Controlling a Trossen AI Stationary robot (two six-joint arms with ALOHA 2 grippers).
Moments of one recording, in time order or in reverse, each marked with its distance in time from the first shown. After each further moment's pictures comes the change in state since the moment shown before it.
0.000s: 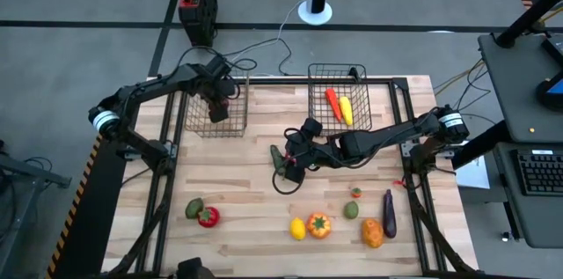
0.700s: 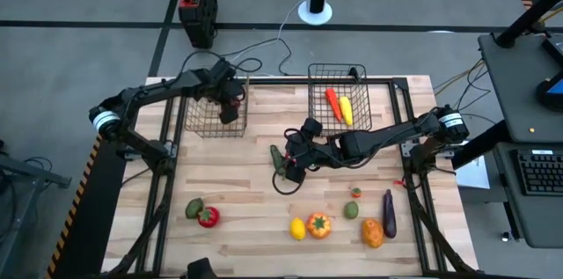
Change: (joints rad) left arm -0.054 0.000 -0.067 0.217 0.052 -0.117; right arm 0.002 0.000 -0.003 -0.003 0.000 -0.018
